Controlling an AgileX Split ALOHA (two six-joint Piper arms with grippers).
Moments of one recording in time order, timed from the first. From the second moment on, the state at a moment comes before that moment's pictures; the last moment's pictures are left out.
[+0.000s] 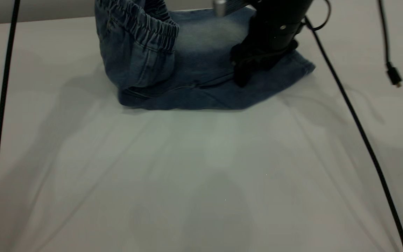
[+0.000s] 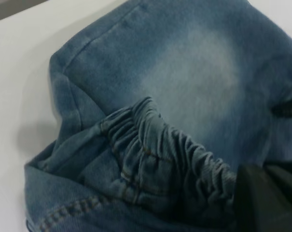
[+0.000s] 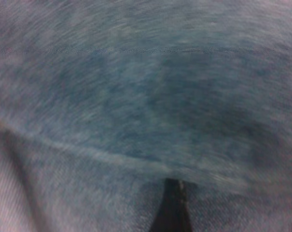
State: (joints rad) left arm -0.23 2.09 -1.76 -0.50 0.84 0.46; right arm 0.42 2.41 -1.65 0.22 0.56 -0.47
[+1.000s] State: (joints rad) left arm -0.26 2.10 -1.82 -0.49 0.88 0.46; right arm 0.34 2.14 -1.65 0.07 0.63 -0.35
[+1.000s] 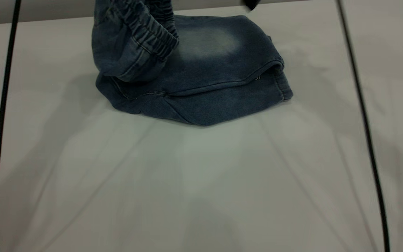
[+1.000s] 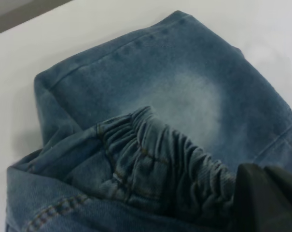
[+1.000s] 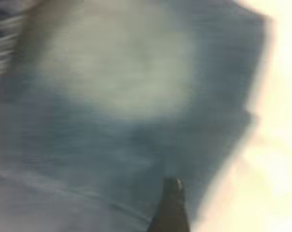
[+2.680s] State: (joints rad) left arm -0.56 2.38 -1.94 -0.59 0.52 0.57; right arm 0.06 2.06 -1.65 0.07 0.67 -0.29
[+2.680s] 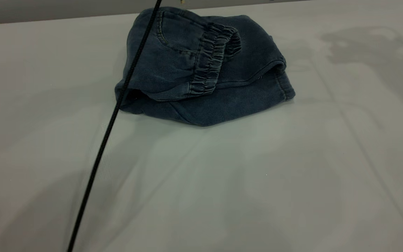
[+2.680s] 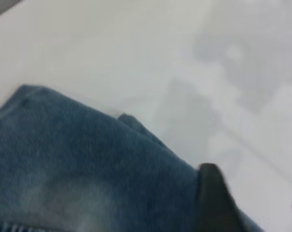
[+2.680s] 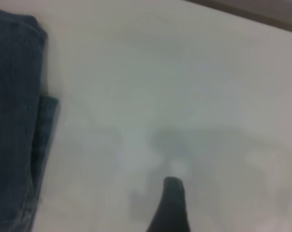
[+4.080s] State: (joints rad) left arm -0.46 2.45 -1.99 0.03 0.93 0.24; right arm 0.17 2.06 -1.79 0.22 0.82 -0.21
